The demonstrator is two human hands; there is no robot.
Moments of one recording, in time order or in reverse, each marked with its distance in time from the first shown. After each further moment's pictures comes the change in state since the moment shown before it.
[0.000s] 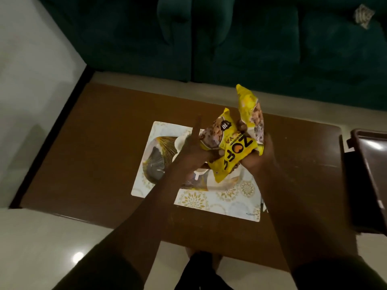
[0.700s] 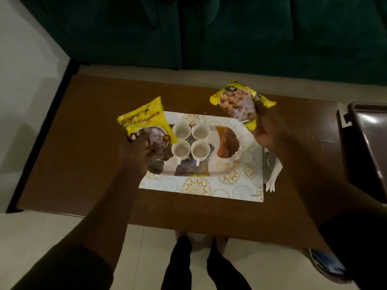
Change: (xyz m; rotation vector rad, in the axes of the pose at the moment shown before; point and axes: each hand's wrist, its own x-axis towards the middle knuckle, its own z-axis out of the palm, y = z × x) left_hand -0.003 -0.071 -0.097 -0.495 0.673 -0.122; right_hand 0.040 -0.016 -0.041 -0.372 0.087 -0.048
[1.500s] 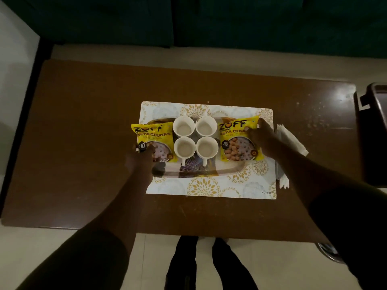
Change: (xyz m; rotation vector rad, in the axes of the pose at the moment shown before) left_hand 0.084 -0.071 -0.009 0.408 0.065 -0.113; right_hand 0.061 0.099 -0.027 -0.842 0.327 0.207
